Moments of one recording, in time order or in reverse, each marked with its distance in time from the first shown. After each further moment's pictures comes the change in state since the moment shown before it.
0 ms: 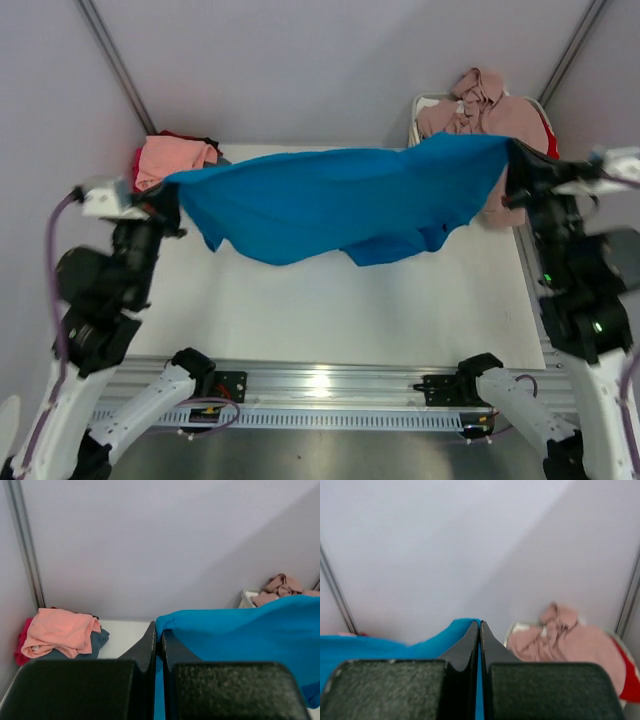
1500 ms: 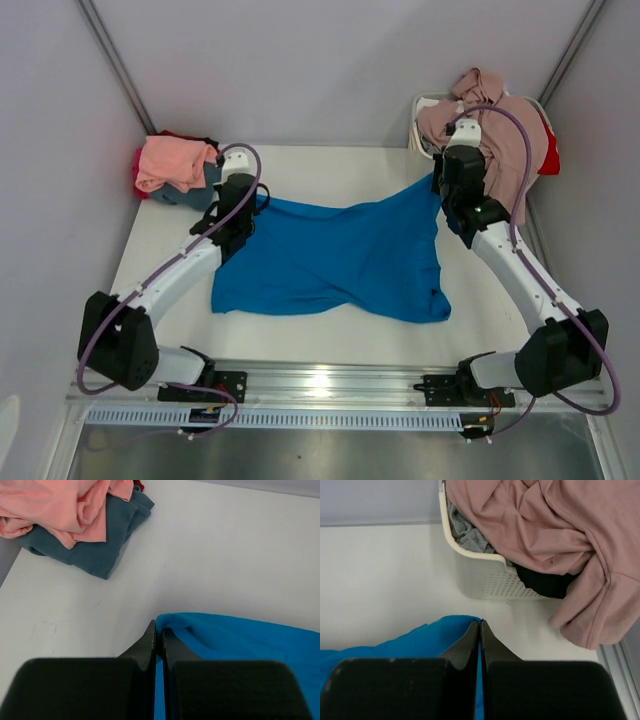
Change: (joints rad) left arm 0.087 0.629 -0.206 0.156 -0.249 -0.181; right arm 0.014 0.484 -0.138 -0.060 0.303 0.054
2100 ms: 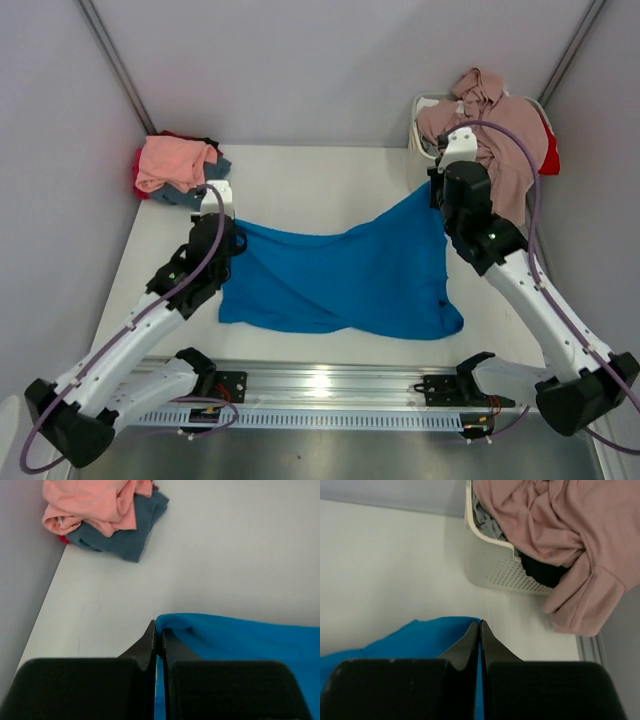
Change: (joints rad) left arm -0.165 -0.453 -0.116 -0.242 -0.088 0.121; right arm 0.147 -0.186 0.008 -0.115 0.059 -0.096
